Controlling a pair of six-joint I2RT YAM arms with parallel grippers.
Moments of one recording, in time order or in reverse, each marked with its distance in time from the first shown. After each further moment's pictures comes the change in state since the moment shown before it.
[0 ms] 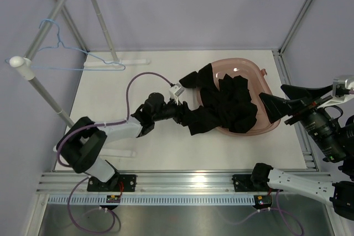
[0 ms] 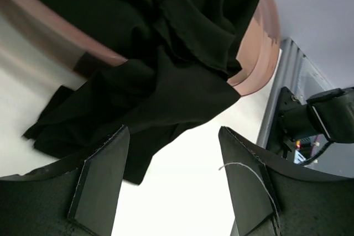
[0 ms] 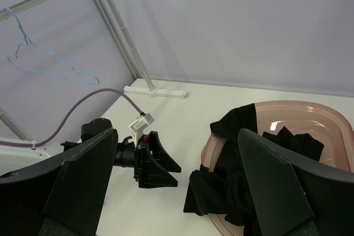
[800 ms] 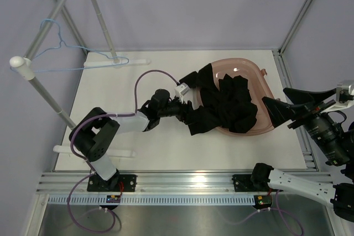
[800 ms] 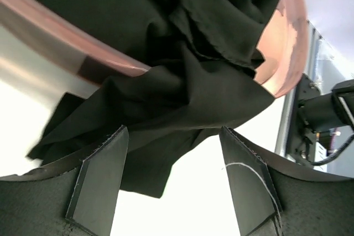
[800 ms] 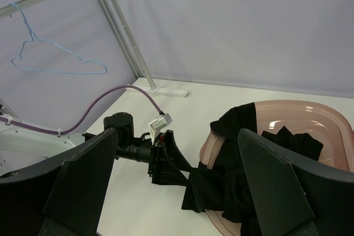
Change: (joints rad) left arm 0.022 0.194 0.105 0.020 0.090 0.064; right arm 0.000 -0.057 -0.040 -0.004 -0.019 -0.012
